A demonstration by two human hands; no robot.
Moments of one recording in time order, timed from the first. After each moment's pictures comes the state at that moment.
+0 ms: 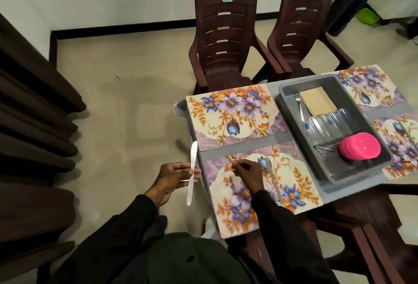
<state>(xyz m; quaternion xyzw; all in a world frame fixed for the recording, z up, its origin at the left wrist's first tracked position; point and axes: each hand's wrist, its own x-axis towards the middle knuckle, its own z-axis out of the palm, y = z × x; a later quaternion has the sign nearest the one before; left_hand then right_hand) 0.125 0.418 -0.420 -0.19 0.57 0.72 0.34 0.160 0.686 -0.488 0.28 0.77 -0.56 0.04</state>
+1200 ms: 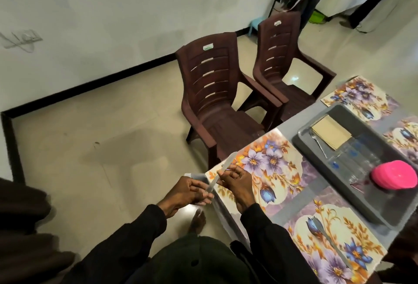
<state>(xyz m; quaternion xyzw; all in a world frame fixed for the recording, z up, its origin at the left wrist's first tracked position) -0.232 0.369 -0.409 0.06 0.65 0.55 0.52 -0.150 0.549 -0.436 0.40 0.55 -0.73 -0.06</state>
